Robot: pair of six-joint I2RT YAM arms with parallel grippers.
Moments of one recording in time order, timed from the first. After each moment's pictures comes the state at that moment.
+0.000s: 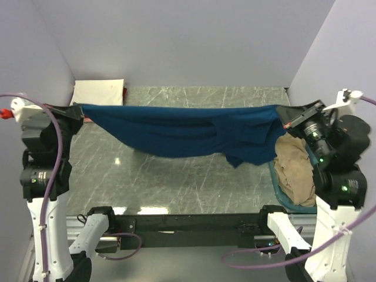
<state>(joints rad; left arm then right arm) 0.07 0.80 1.34 -0.69 -0.18 -0.85 -0.07 0.84 1.51 -0.82 -0.24 0.75</state>
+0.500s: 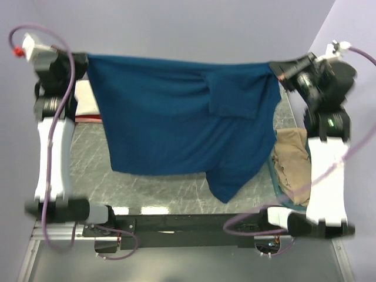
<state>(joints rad) 0.09 1.28 1.67 -0.39 -0.11 -0.86 -0.08 1.16 1.72 -0.55 -0.31 0.85</state>
